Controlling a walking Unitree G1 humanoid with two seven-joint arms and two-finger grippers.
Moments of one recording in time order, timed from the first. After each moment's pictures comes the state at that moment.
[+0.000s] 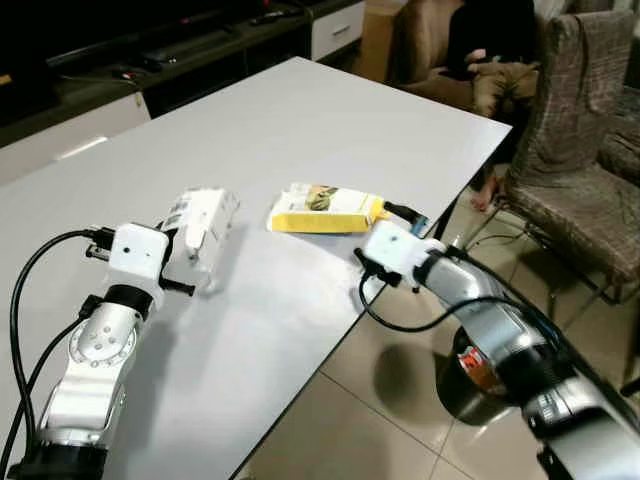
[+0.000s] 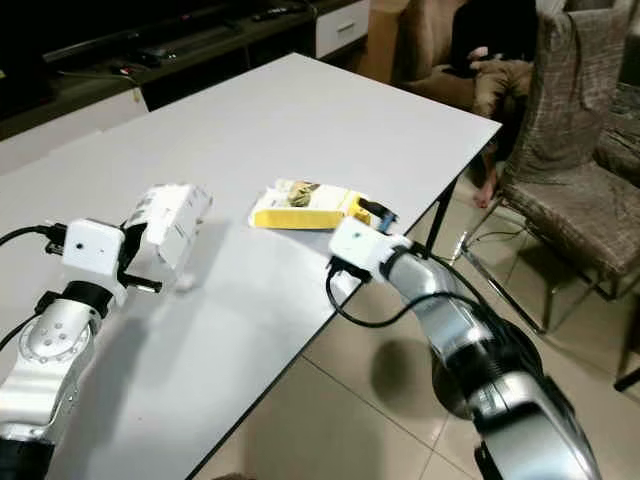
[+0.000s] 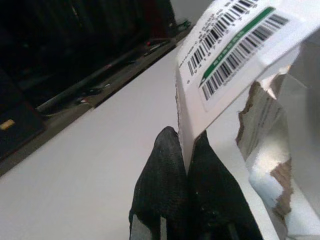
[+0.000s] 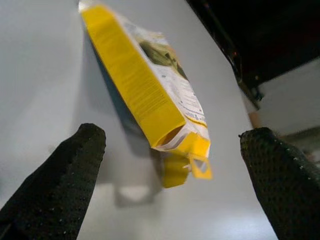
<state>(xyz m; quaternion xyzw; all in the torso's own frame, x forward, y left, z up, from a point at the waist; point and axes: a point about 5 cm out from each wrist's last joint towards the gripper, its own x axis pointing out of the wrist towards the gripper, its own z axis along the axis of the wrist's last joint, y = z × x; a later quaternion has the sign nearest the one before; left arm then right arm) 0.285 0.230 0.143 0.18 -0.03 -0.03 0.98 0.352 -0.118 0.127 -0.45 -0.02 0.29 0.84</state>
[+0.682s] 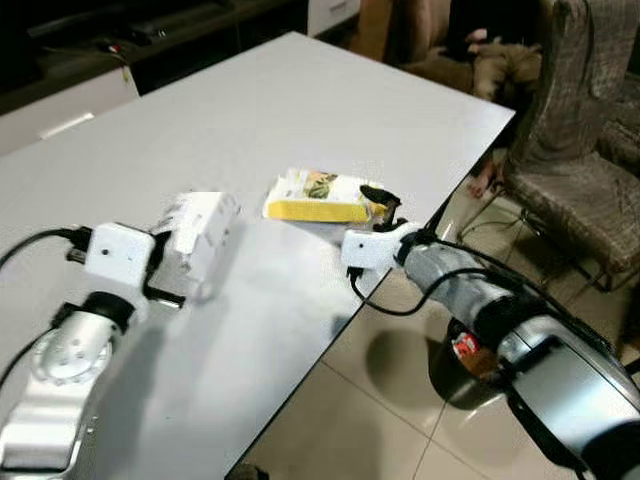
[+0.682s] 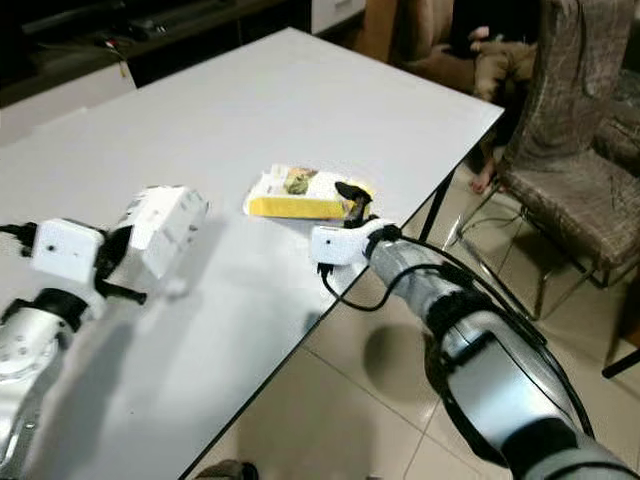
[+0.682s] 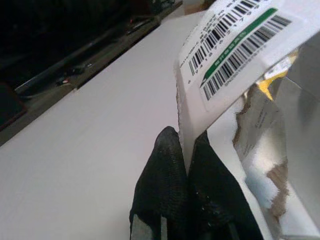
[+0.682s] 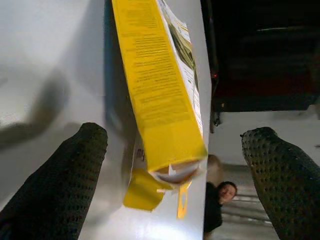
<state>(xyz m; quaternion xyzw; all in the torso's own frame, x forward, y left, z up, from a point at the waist) 0.254 0.233 0.170 0.19 0.00 -0.05 0.98 0.378 -0.100 0.129 -0.63 -0.10 0.24 0.73</state>
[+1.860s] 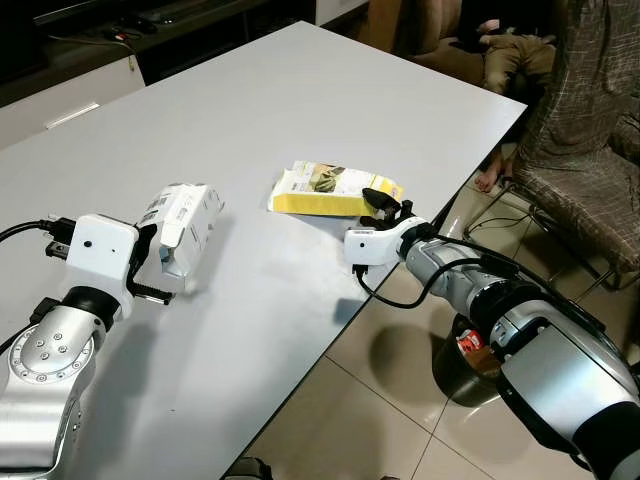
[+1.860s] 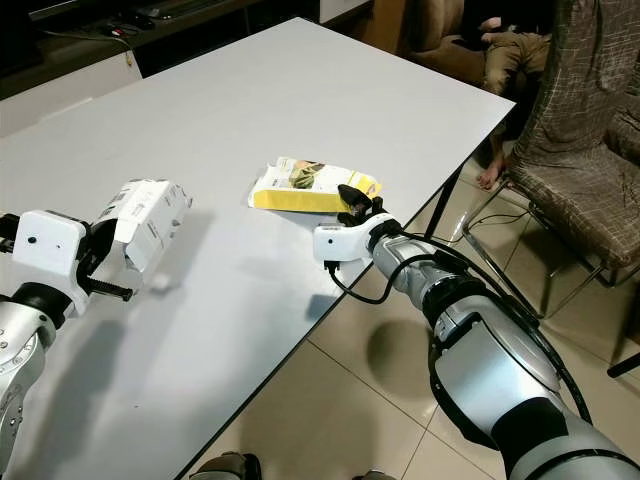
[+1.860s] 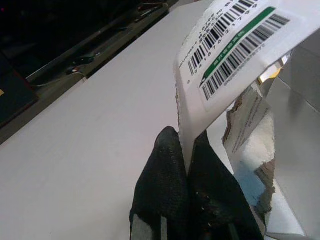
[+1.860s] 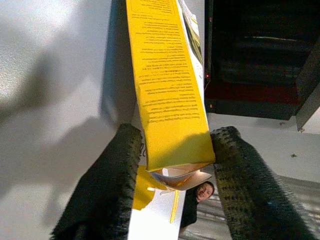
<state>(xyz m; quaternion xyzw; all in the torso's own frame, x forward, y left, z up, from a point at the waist) 0.253 0.240 0.178 0.20 0.01 -0.04 0.98 0.384 -0.106 0.130 -0.68 -0.10 0.22 0.70</state>
